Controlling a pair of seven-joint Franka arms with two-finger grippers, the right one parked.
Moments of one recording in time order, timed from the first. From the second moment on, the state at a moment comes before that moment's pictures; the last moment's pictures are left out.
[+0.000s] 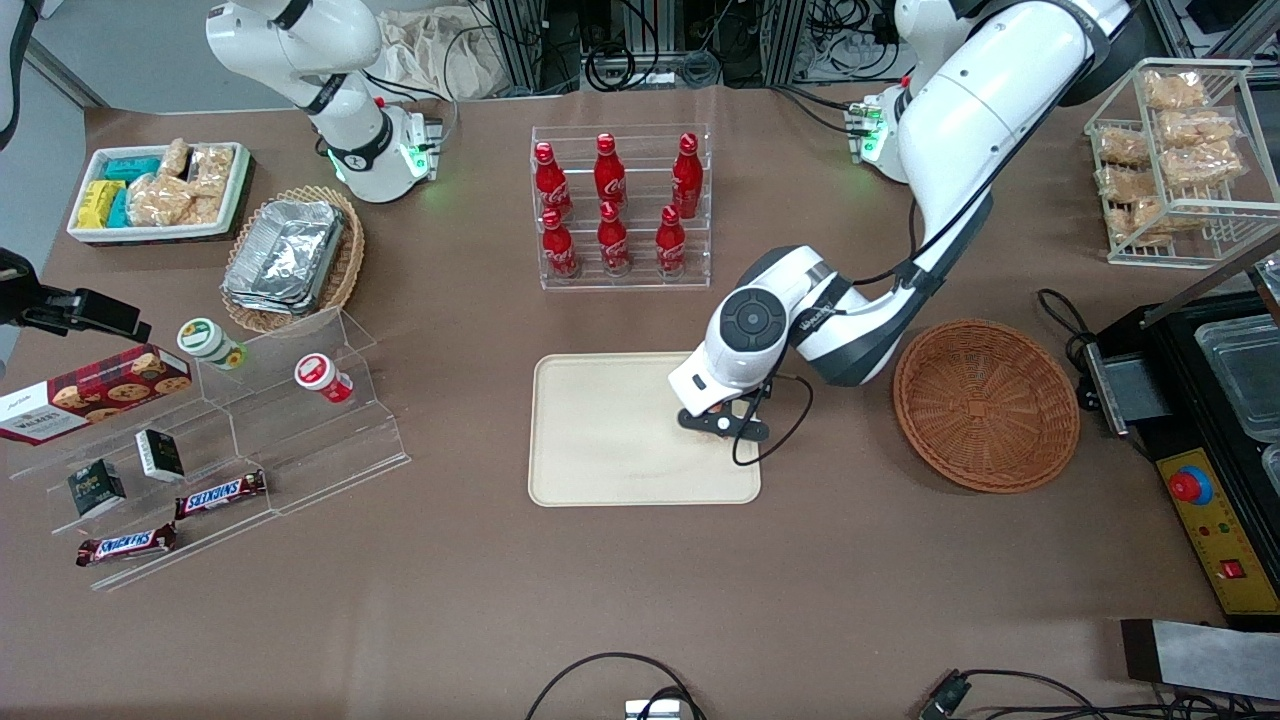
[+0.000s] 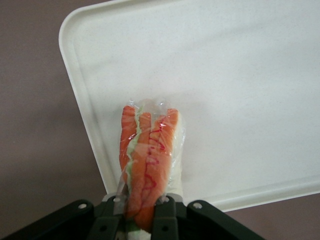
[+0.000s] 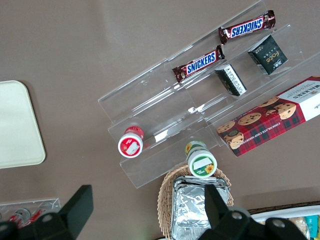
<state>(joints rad) -0.11 0.71 -0.63 -1.65 0.37 2.13 -0.65</state>
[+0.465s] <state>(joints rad) -0.13 0.75 -0.62 -1.61 0.42 2.13 -0.68</state>
